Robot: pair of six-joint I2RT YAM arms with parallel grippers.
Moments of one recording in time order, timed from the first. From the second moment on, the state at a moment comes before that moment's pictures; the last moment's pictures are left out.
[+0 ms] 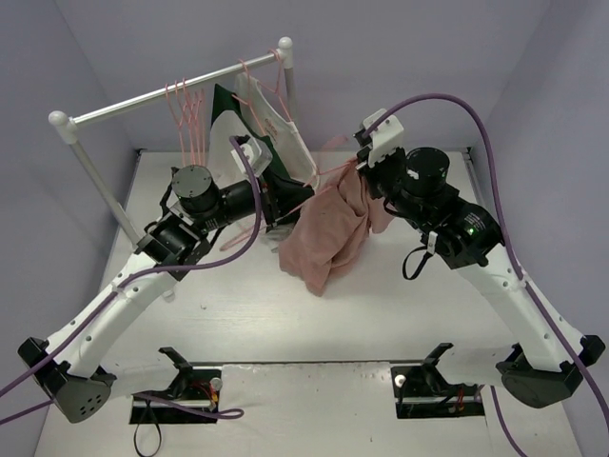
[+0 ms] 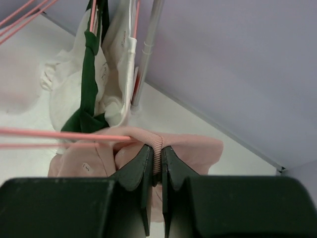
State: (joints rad) left arm -0.67 1.16 1.31 -0.05 0.50 -0.15; right arm 0.71 1.22 1.56 -0.50 0.23 -0.26
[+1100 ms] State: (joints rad) left arm -0.63 1.35 0.98 0.59 0.57 -0.69; right arm 0.72 1.28 1.45 -0.55 -0.01 -0.10
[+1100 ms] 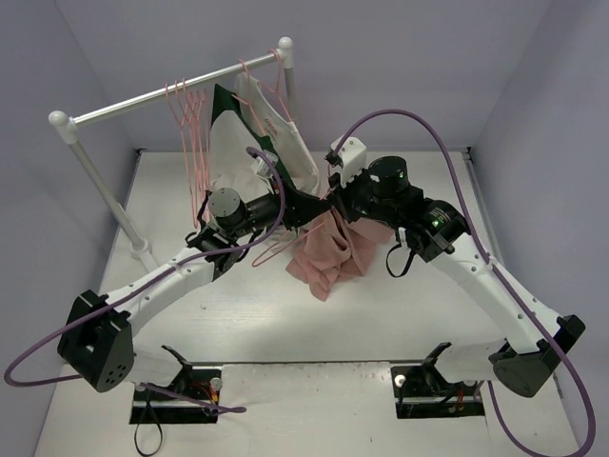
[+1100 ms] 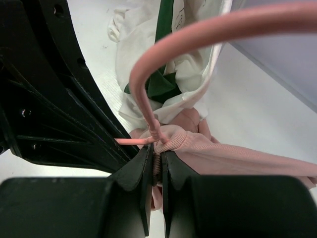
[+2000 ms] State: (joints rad) left arm -0.59 1.41 0.92 0.88 0.63 -0.90; right arm 0.72 1.27 1.44 -0.53 0.18 -0.09
